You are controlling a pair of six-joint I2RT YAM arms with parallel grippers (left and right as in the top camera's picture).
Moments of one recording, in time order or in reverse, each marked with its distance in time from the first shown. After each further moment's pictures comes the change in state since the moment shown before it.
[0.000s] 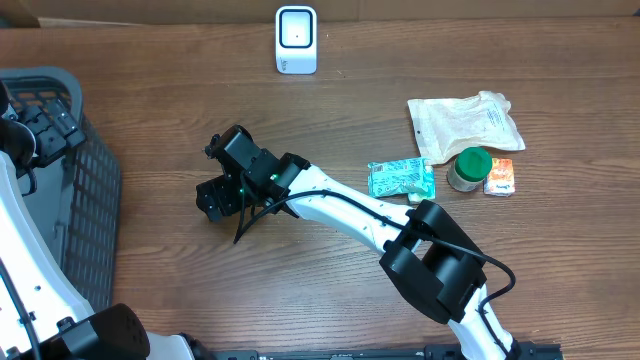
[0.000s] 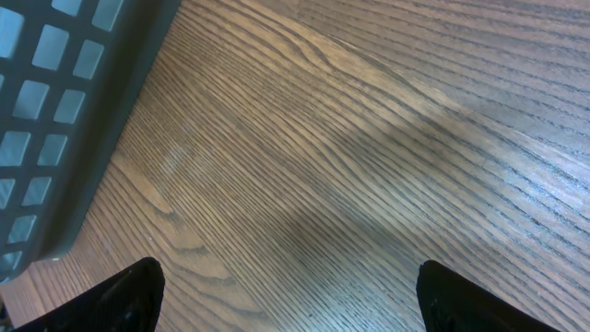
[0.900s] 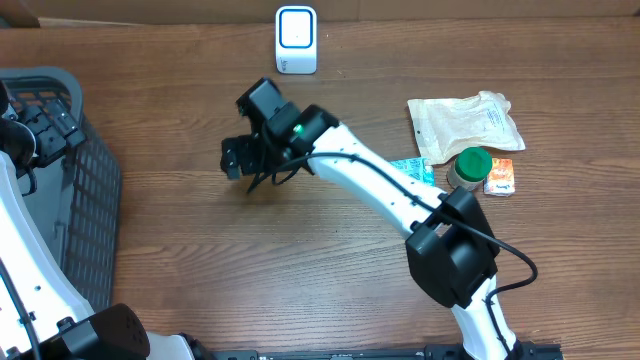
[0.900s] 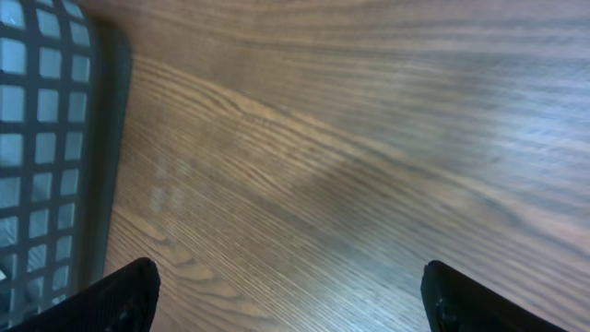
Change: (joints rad) left arm 0.000 0.000 0.000 0.000 0.000 0.000; right arm -0.122 0.000 0.185 -0.282 -0.024 0.102
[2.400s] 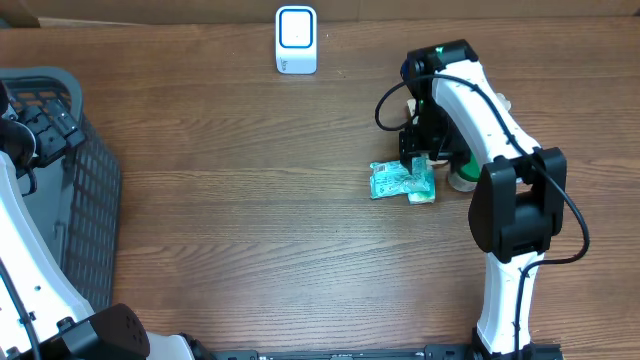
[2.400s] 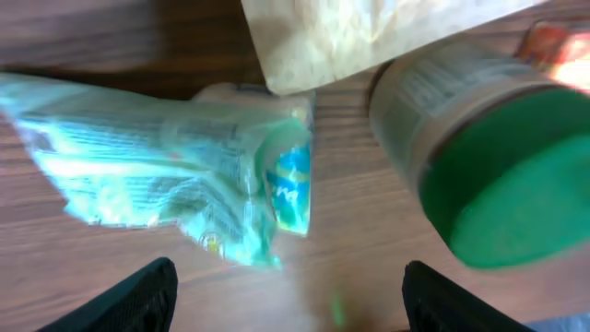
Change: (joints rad) left arm 0.000 0.000 0.000 0.000 0.000 0.000; right arm -0.564 0.033 0.074 -0.878 0.360 -0.278
